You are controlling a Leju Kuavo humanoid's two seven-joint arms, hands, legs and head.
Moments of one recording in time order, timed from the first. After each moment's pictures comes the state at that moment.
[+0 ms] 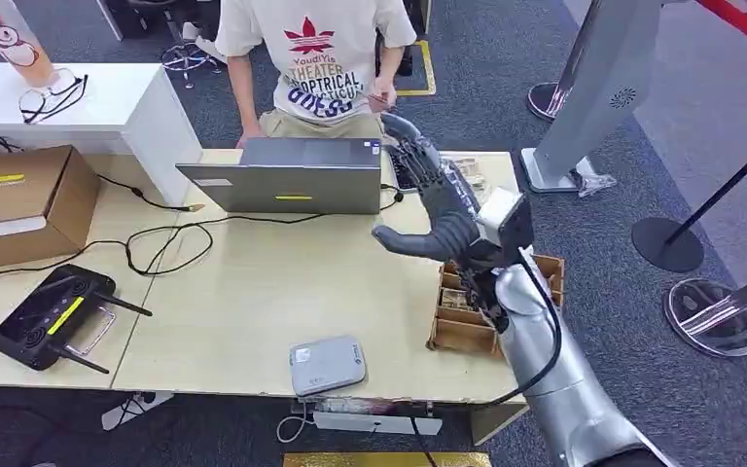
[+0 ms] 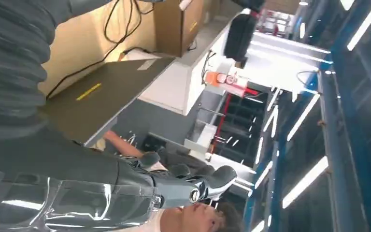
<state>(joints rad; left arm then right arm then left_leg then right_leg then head) -0.11 -0.14 1.15 -0.17 -1.27 -0.08 0.25 -0.52 0.00 0.35 -1.26 -0.19 0.34 -0.50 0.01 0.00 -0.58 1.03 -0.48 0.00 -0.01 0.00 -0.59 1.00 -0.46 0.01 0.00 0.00</state>
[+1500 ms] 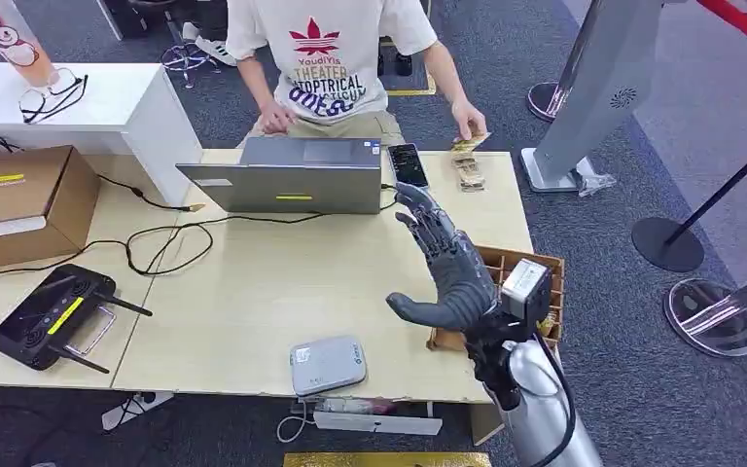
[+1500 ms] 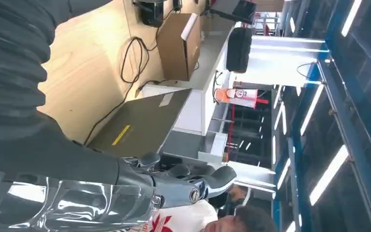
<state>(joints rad) -0.10 -0.15 1.16 -0.17 -1.24 -0.08 0.24 -0.24 0.05 0.28 -1.48 -0.21 0.40 -0.42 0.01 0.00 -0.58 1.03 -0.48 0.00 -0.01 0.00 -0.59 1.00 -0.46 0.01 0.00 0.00</state>
